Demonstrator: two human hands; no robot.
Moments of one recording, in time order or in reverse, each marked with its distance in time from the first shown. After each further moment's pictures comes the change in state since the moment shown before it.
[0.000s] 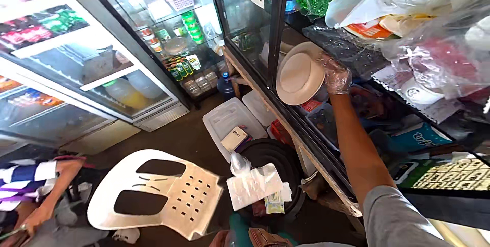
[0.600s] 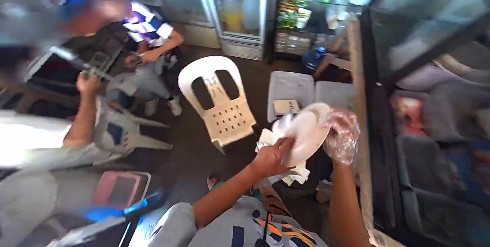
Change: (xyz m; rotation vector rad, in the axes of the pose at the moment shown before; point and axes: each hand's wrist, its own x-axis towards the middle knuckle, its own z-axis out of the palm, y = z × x) left_hand -0.029 0.147 -0.046 0.126 0.115 0.346; right_hand -0.199 -0.240 0.051 0.300 -0.600 -0.333
